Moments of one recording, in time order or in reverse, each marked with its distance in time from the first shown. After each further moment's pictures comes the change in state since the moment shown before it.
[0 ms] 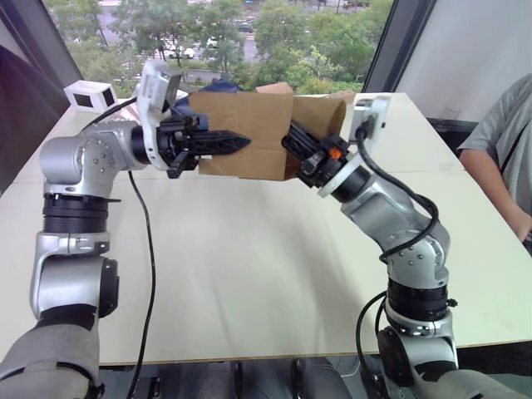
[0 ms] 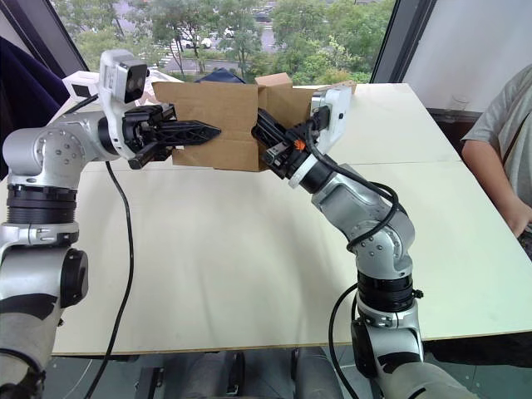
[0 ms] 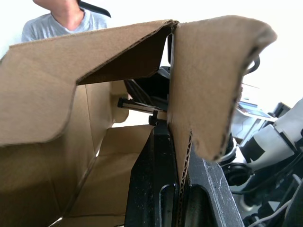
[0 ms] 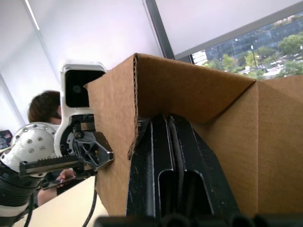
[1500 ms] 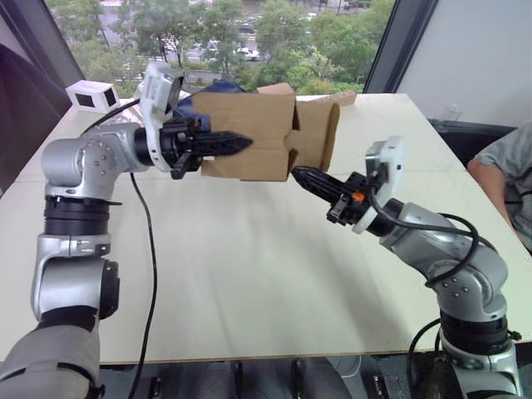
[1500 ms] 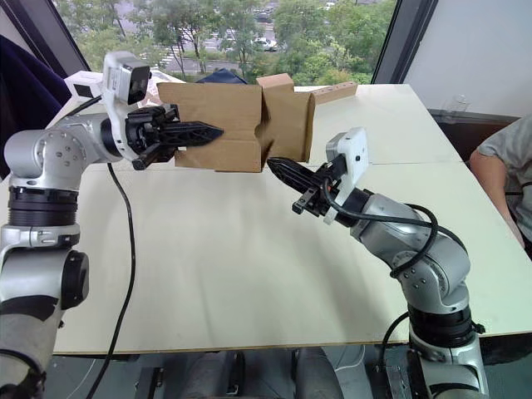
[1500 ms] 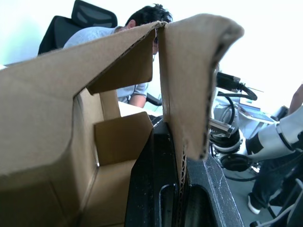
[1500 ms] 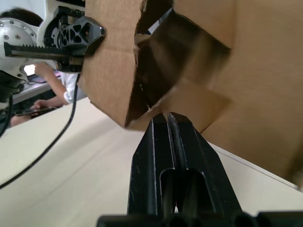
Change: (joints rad) left arm 0.021 -0.004 -0.001 -0.034 -0.035 0.021 0.026; right arm 0.194 -0.281 0.009 -0.155 -0.013 0.064 0.103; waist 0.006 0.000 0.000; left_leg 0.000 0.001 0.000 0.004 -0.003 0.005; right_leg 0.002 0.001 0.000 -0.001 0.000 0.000
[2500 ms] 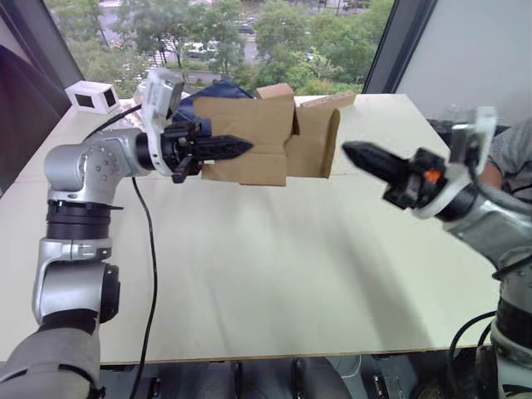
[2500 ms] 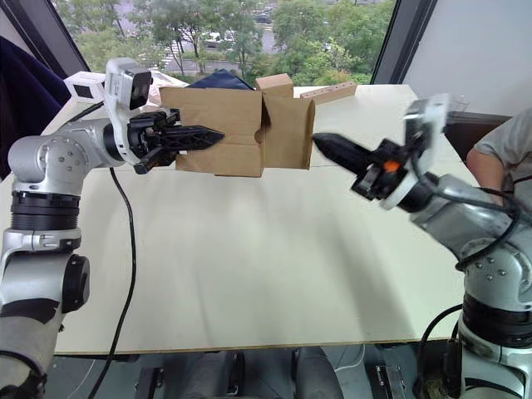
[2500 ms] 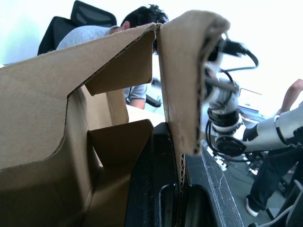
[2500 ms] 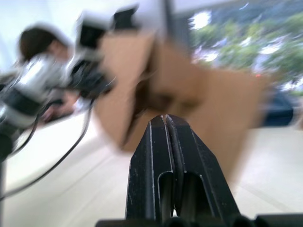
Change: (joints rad) left arm 0.018 -0.005 0.000 -0.002 -0.009 -0.009 0.014; right arm -0.012 -0.193 -0.305 0.139 0.198 0.026 0.110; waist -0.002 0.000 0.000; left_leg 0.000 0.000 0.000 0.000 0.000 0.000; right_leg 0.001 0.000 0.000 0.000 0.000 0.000
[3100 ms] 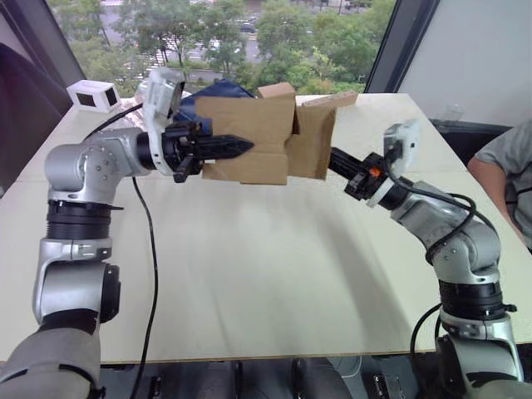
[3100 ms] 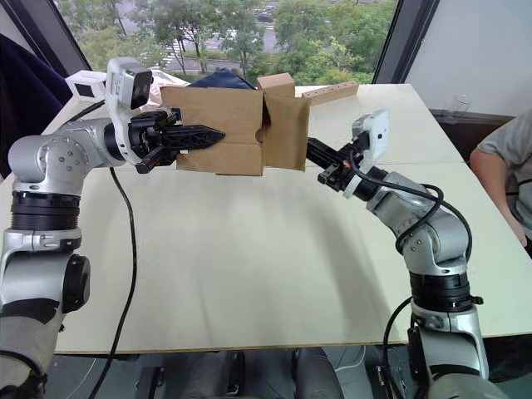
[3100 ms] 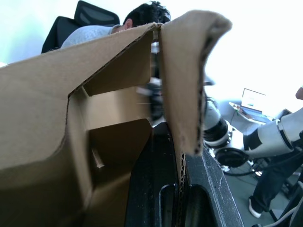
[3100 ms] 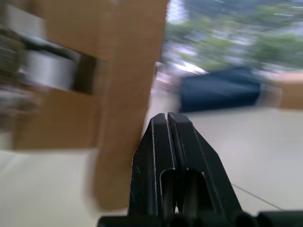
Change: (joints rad) left arm 0.000 0.002 0.000 -0.006 -0.001 0.001 0.012; right arm -0.077 0.191 0.222 0.128 -0.186 -0.127 0.105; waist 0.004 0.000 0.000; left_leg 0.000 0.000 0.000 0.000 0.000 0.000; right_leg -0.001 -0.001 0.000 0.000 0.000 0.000
